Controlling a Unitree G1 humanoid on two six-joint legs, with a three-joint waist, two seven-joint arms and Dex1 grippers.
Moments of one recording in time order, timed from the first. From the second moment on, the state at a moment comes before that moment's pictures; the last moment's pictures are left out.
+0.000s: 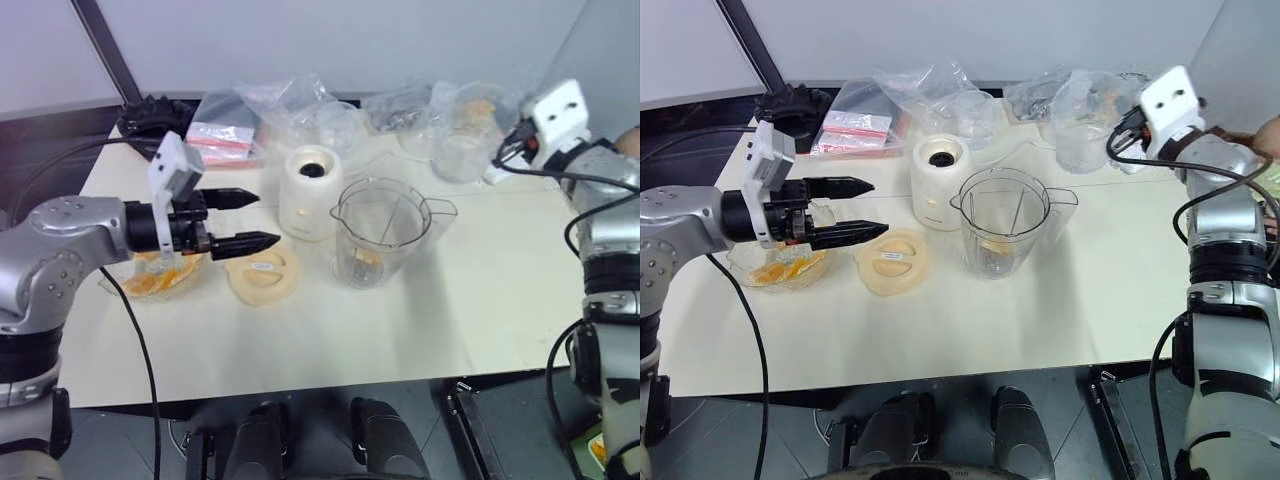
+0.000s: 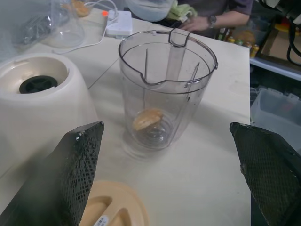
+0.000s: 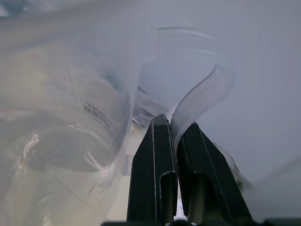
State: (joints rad) left arm -0.55 0.88 0.14 -0.33 -0.82 0.91 -0.91; right arm -0.89 -0.77 -0.03 0.56 0.00 -0.09 0.63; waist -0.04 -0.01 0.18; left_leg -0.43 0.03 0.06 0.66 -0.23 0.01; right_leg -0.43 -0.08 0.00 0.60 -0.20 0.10
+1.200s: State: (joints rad) left arm -0.55 0.86 0.14 -0.34 -0.81 0.90 -0.90; right arm -0.97 -0.85 0.19 0.52 -0.54 -0.57 0.38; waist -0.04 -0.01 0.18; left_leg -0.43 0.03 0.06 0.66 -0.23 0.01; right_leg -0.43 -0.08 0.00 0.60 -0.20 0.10
